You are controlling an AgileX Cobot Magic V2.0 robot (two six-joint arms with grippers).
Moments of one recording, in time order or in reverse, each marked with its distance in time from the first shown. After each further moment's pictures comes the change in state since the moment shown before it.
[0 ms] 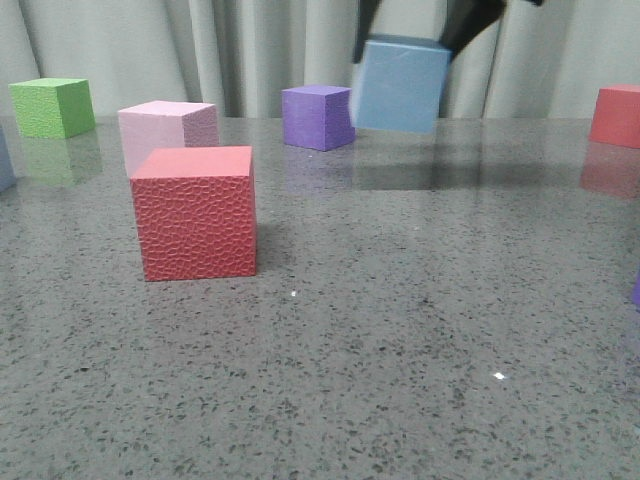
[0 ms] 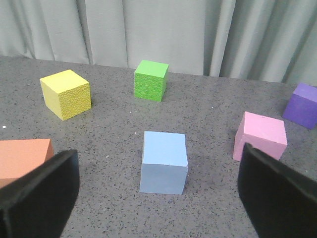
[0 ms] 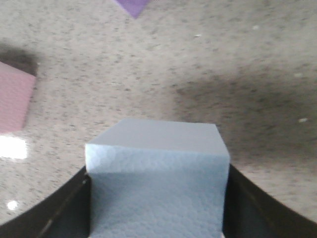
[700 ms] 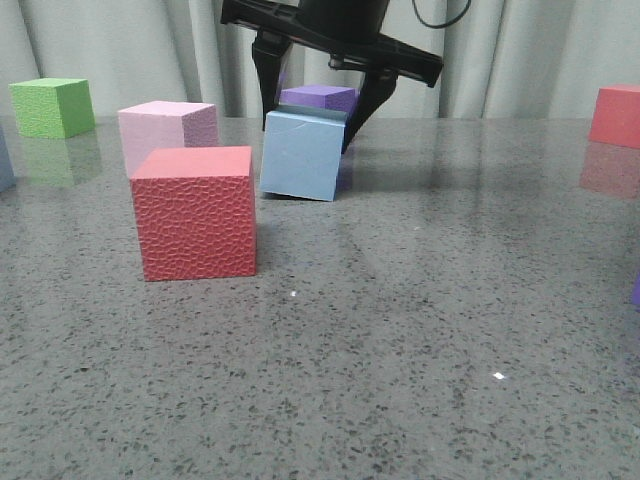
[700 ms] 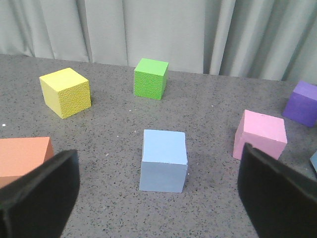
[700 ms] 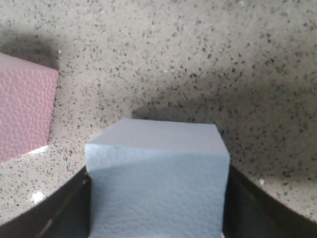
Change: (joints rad) left arm 0.000 0.000 0.000 0.000 0.006 0.000; right arm 0.118 0.169 -0.093 -0.005 -0.025 0.203
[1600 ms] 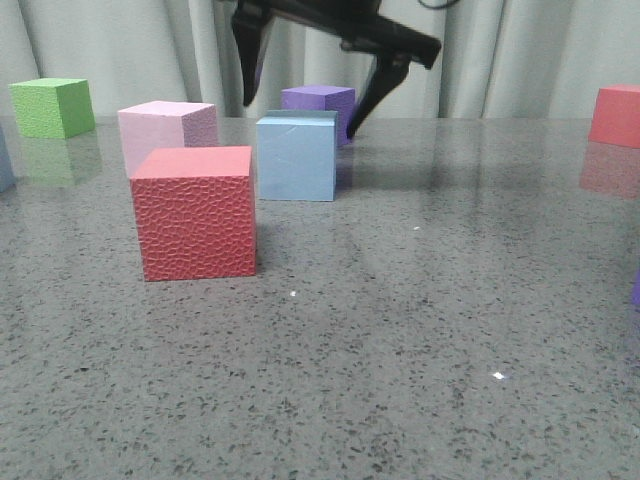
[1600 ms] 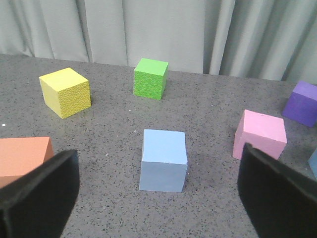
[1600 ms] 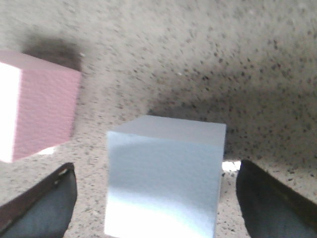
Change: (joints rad) left arm 0.000 0.000 0.000 0.000 0.000 0.000; right arm 0.000 -0.012 -0.048 0.013 0.018 -0.015
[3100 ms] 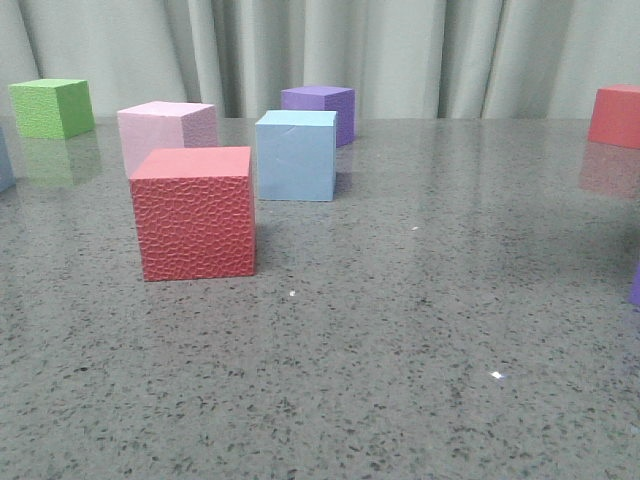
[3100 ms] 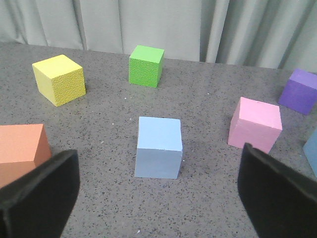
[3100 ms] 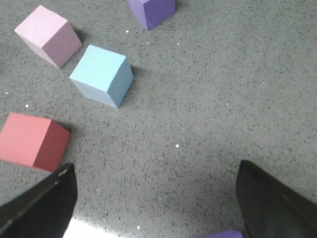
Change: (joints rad) left arm -0.007 0.000 0.000 -0.006 0.045 0.000; right arm 0.000 -0.993 0.786 -0.235 -0.181 -0.300
